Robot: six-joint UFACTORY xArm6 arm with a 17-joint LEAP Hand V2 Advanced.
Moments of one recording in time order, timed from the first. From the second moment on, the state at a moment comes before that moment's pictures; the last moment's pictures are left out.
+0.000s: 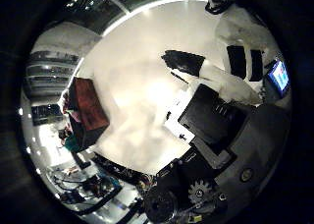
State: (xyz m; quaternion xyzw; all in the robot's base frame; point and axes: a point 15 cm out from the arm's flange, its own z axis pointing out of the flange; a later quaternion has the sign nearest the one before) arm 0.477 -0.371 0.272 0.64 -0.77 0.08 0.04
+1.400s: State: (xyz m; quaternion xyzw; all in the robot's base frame) arm 0.441 -0.455 0.171 0.62 -0.78 0.08 0.06
